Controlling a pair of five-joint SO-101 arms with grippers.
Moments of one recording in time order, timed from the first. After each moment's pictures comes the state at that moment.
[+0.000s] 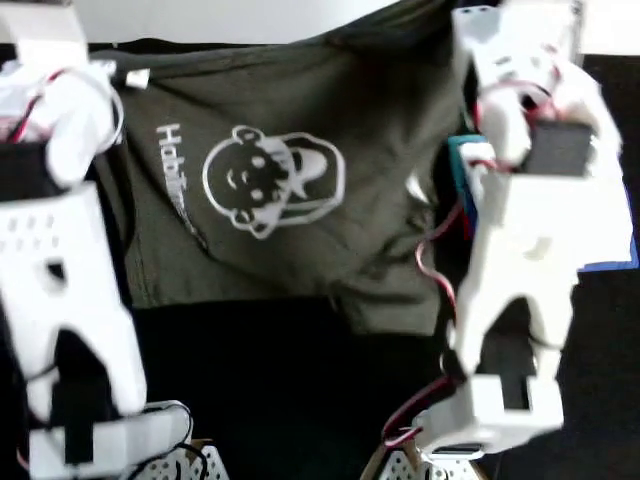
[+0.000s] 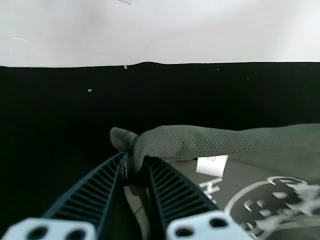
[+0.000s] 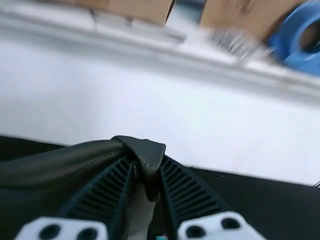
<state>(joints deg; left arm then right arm) -14.6 -8.0 -26.2 69.3 -35.2 -4.2 5.9 -45.1 60.1 13.1</state>
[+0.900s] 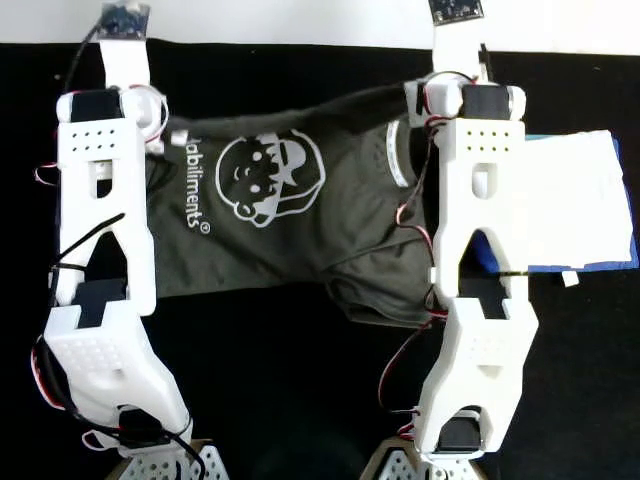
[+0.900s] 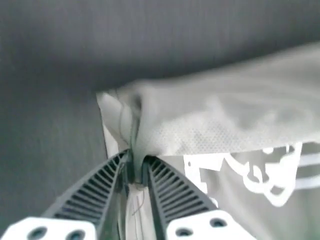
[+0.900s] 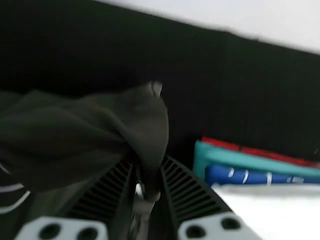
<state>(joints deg) -14.6 22.1 -25.5 70.3 -35.2 -5.1 27.9 -44.7 71.1 13.0</state>
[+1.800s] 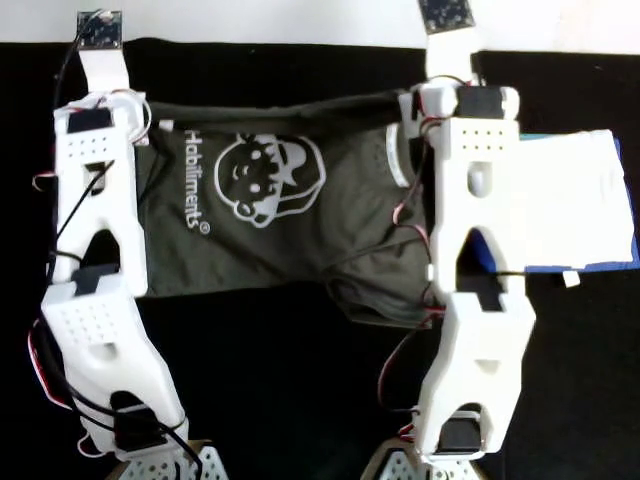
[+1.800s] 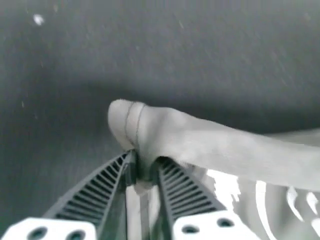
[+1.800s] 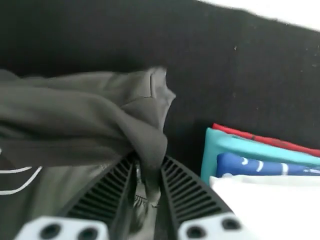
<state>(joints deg) -20.1 35.0 -25.5 40.2 -38.5 -5.3 31.3 -44.7 71.3 13.1</state>
